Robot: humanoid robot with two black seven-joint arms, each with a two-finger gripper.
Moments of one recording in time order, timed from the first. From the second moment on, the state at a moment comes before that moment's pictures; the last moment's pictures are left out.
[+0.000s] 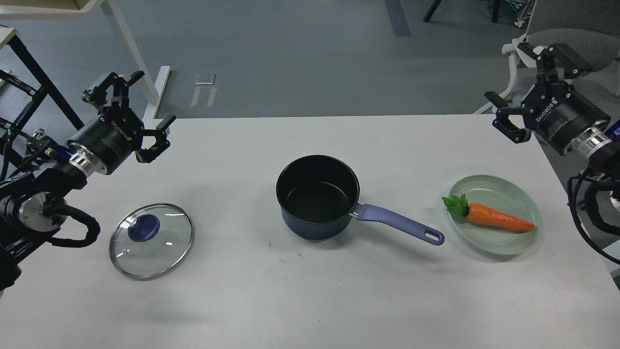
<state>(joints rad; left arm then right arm) -0.59 0.73 -0.58 -1.16 -0.05 -0.31 -0.31 0.90 -0.92 0.15 1.24 0.20 0.31 0.49</state>
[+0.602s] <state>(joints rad) -0.40 0.64 -0.76 -1.15 0.02 -0.38 -0.29 0.75 -0.79 0.22 1.12 0.20 0.44 0.49</state>
